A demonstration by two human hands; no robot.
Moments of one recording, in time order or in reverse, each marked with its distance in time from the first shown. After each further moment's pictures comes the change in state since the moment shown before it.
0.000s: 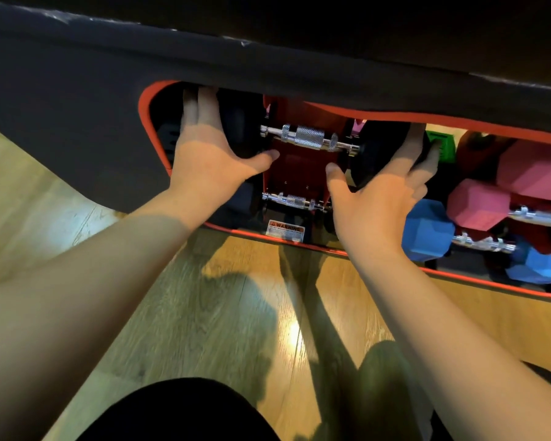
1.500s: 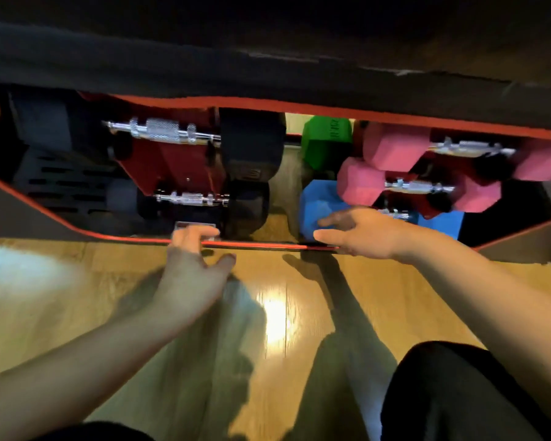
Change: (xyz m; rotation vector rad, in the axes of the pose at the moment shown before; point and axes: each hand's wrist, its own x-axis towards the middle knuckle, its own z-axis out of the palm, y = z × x) left_hand -0.141 0.089 0.069 -0.424 -0.527 -0.359; right_hand 0.075 0.155 -0.096 -0.157 -1.079 0.109
